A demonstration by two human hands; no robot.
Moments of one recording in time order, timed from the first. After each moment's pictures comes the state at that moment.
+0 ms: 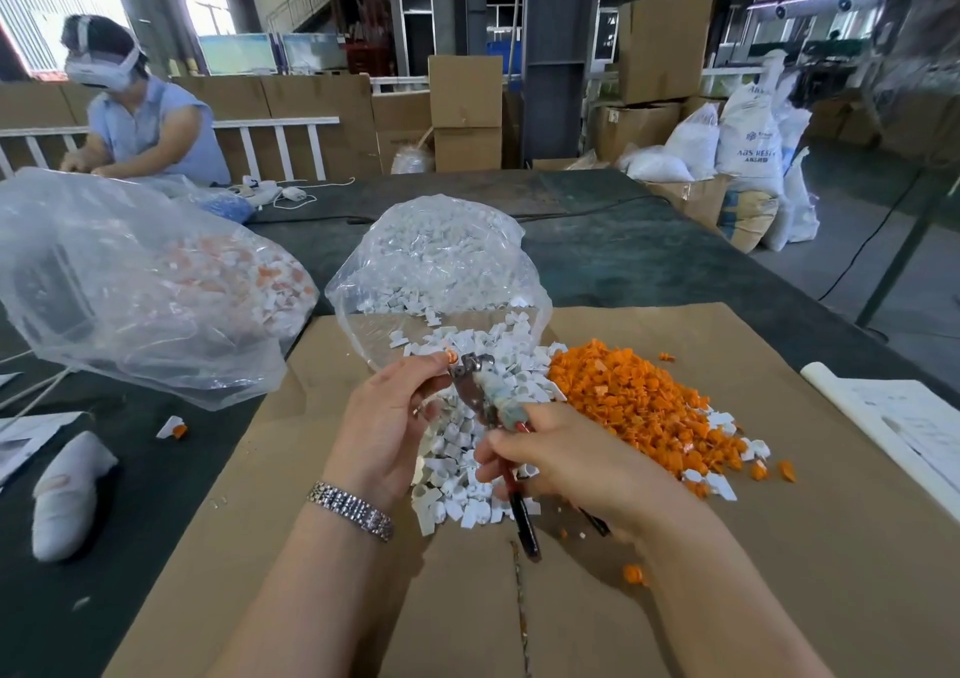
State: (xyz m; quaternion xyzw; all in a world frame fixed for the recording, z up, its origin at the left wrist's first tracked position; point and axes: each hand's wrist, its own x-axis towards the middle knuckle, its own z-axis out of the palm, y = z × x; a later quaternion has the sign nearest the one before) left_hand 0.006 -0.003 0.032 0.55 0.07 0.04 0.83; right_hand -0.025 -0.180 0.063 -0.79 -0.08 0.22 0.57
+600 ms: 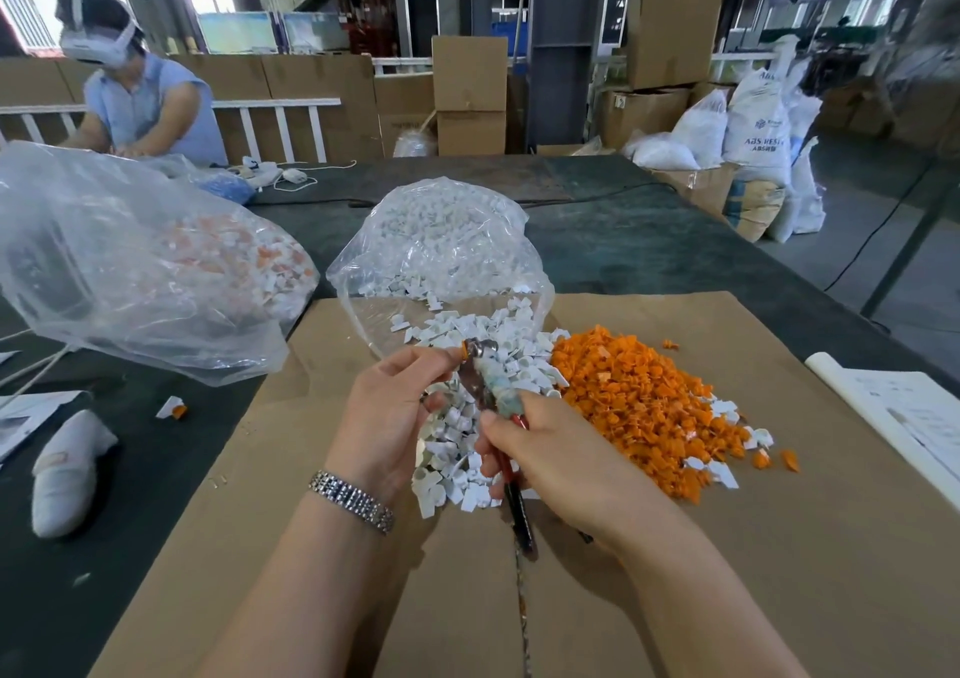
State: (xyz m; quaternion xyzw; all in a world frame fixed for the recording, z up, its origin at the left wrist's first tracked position) left_hand 0.003 -0.005 0.024 0.58 0.07 0.04 0.81; right_hand -0.033 -0.170 0.051 -0.82 -0.09 0.17 0.53
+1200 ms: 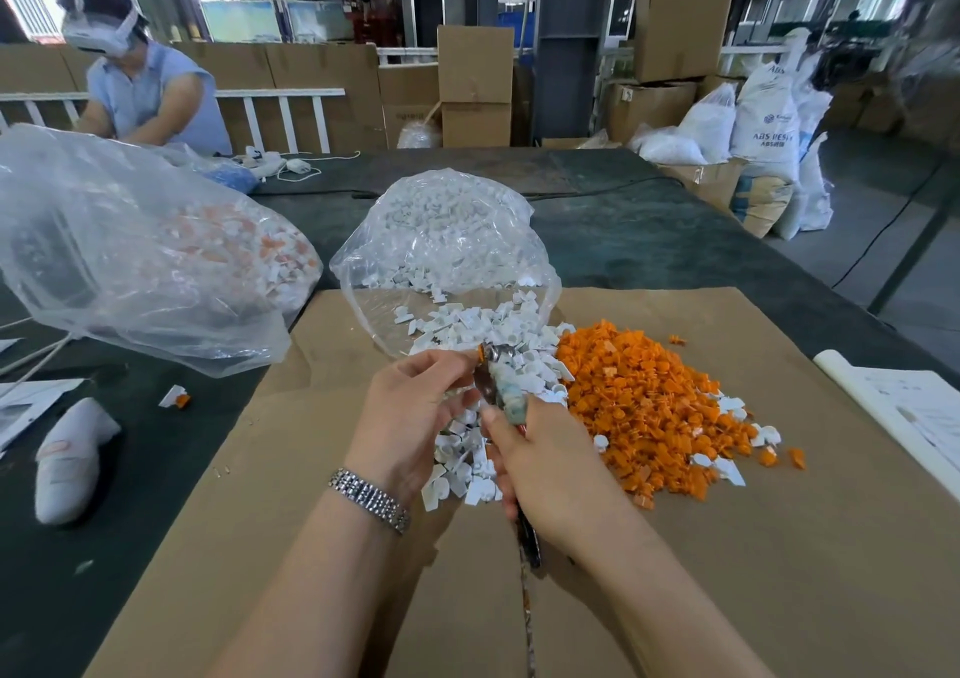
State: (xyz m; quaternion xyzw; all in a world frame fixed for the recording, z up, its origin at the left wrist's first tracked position) left_hand 0.006 -0.017 0.017 0.56 0.10 0.03 0.82; right_hand -0.039 -0.153 0.041 -0.87 -0.05 0.09 0.49
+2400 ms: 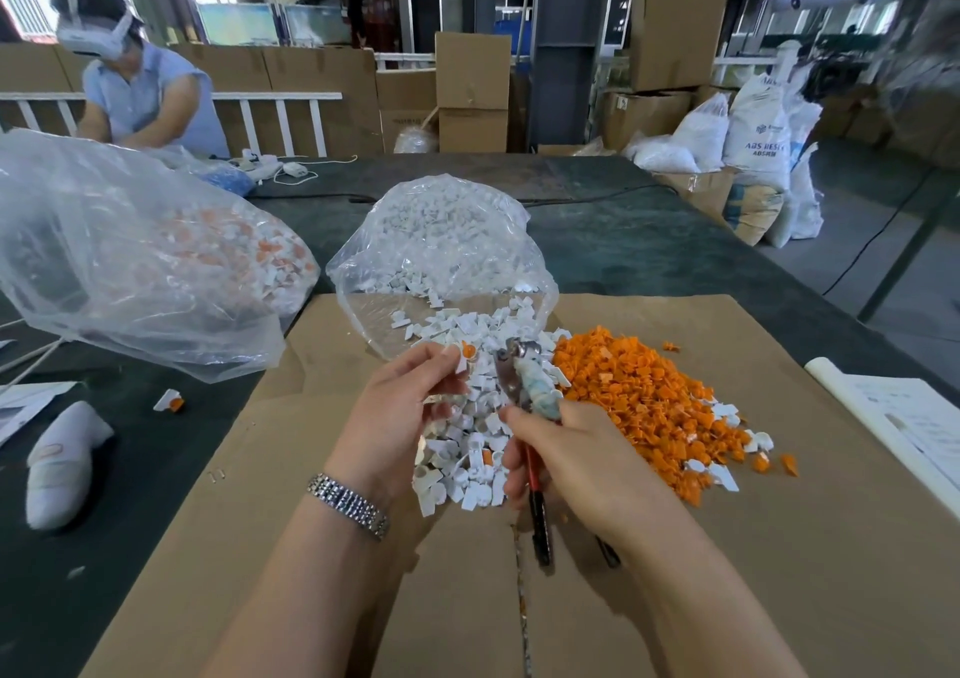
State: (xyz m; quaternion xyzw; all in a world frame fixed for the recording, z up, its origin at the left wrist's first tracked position) left_hand 0.001 -0.002 0.021 0.62 0.04 0.01 0.78; right_hand -0.043 -0.176 0.055 -0.79 0.00 0.15 0.60
